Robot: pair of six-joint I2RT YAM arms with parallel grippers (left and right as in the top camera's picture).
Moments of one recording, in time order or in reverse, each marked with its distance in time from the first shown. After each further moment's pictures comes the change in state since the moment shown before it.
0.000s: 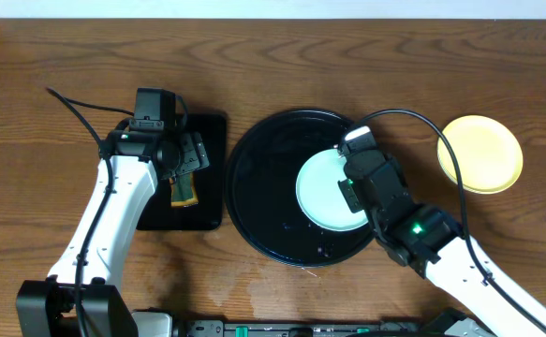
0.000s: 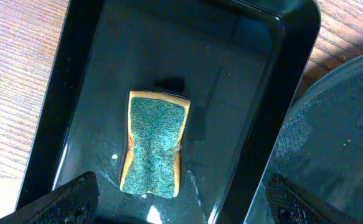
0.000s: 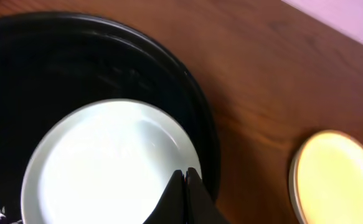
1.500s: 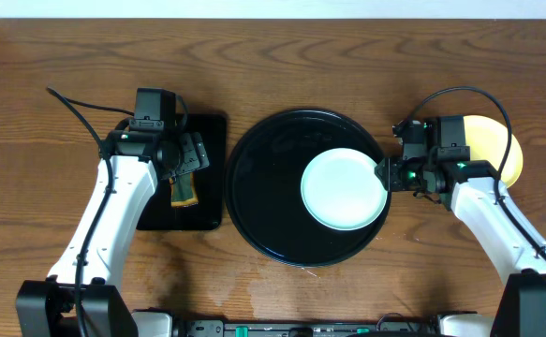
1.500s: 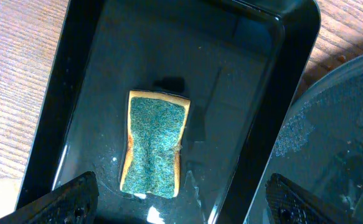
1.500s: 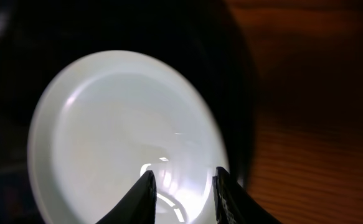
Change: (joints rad) left arm 0.000 0.000 0.000 0.000 0.000 0.000; right arm -0.566 0.309 0.018 -0.006 -0.747 0.046
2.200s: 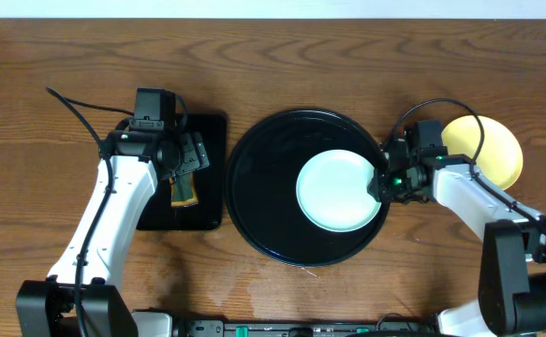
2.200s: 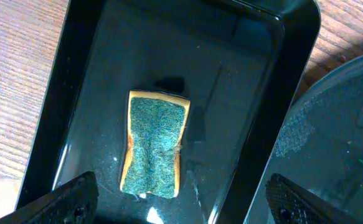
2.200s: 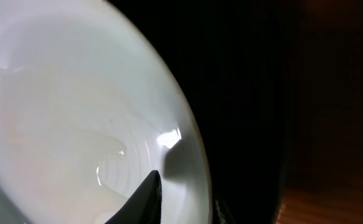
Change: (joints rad) left arm 0.000 0.000 0.000 0.000 0.000 0.000; right arm 0.034 0.194 0.001 -0.010 0.003 0.039
